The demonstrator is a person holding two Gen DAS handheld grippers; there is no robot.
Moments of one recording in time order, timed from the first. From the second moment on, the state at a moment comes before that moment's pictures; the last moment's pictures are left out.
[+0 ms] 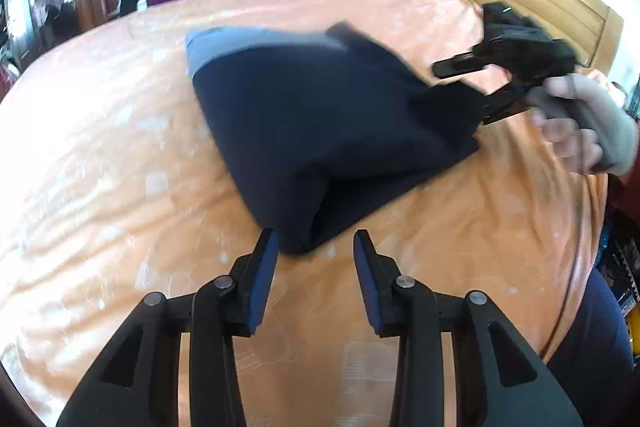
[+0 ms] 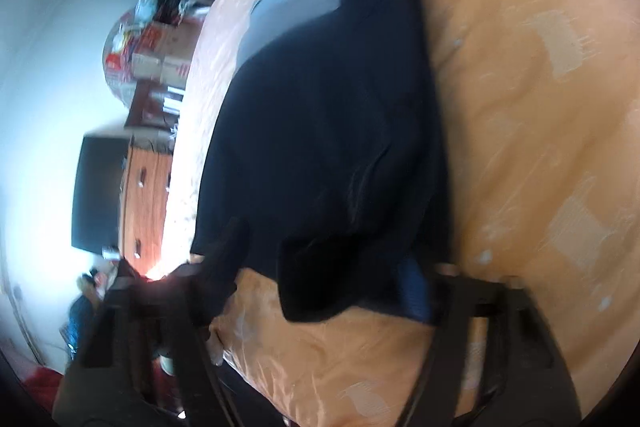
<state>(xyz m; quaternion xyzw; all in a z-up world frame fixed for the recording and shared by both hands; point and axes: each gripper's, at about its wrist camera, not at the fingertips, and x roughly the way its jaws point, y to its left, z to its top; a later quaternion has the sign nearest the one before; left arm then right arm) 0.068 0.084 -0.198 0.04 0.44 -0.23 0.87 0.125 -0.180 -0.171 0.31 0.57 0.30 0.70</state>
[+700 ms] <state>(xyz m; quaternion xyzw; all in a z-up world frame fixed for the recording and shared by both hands) 0.064 0.130 -0.172 -0.01 0.40 -0.27 0.87 0.111 -0.216 -0.215 0.30 0.56 0.28 0.72</state>
